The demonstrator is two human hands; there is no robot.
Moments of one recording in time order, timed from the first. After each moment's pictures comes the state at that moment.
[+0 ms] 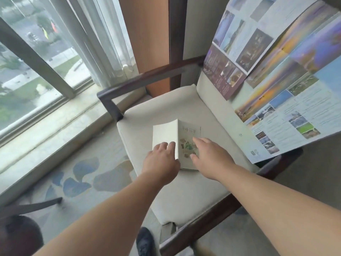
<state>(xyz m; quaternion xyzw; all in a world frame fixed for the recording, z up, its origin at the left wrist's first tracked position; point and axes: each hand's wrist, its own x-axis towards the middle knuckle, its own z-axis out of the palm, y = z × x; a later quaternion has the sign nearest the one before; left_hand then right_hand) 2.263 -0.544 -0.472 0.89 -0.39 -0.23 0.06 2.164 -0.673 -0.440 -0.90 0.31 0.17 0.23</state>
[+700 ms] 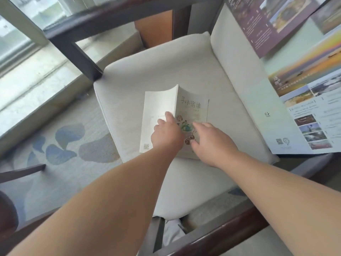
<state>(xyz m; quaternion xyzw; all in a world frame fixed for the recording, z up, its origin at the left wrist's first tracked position) 2.280 -0.633 -0.631 0.94 -0.15 -0.31 0.07 2.187 -0.715 -0.570 -0.89 0.29 0.25 0.26</state>
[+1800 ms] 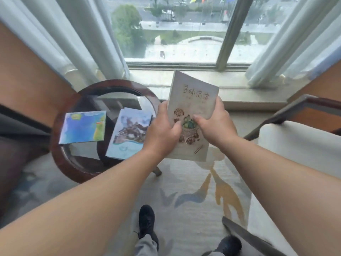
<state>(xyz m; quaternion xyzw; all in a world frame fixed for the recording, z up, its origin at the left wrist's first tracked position) 2.346 -0.046 -0.397 0.87 0.09 -0.03 0.48 2.386 -0.199 -0.384 -0.89 0.12 0.13 0.42</state>
